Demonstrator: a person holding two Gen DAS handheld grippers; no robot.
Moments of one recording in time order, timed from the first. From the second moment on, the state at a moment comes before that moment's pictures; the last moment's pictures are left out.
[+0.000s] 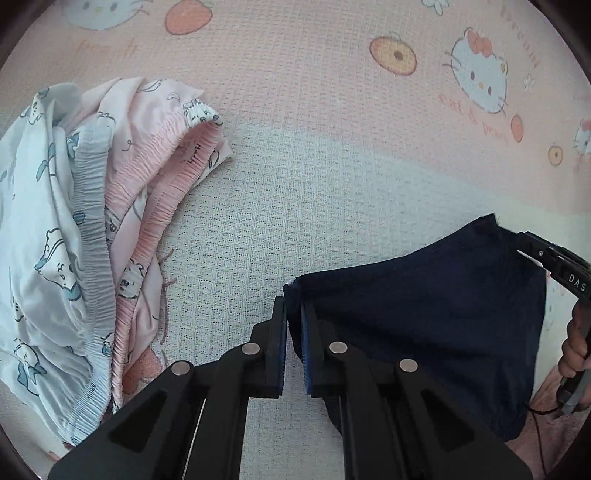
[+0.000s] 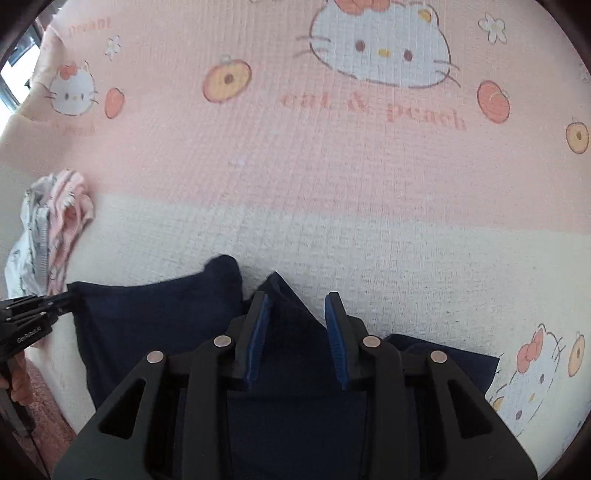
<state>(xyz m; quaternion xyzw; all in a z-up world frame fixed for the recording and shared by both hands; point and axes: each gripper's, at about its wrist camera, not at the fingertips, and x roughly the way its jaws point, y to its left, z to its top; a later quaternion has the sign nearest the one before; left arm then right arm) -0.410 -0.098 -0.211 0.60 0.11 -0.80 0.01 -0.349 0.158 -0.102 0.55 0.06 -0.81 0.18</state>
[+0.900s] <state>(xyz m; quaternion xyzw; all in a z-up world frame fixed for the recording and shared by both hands) -0.361 -0.079 -0.200 0.62 0.10 -0.78 -0.01 -0.259 0.135 -0.106 0.60 0.06 -0.77 0.22</state>
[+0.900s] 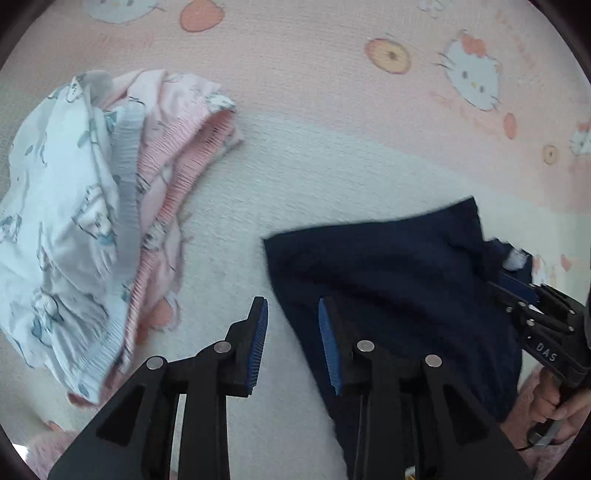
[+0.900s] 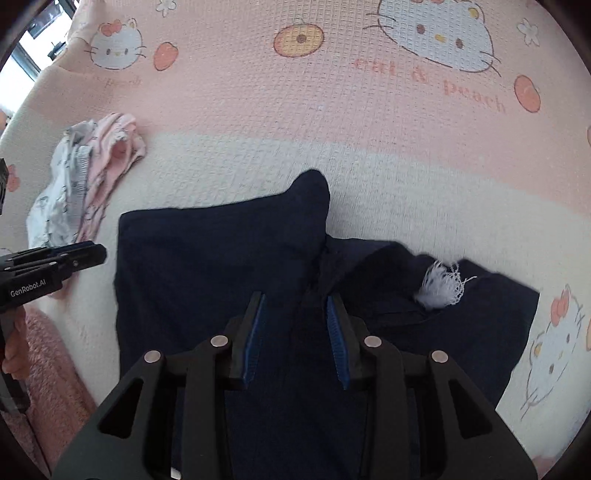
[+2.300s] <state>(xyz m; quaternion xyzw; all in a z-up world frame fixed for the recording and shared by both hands) -0.376 -0.022 -0.231 0.63 0.05 -0.77 -0.10 -0.203 0.229 -0.095 0.62 0.00 -0.75 0.23</state>
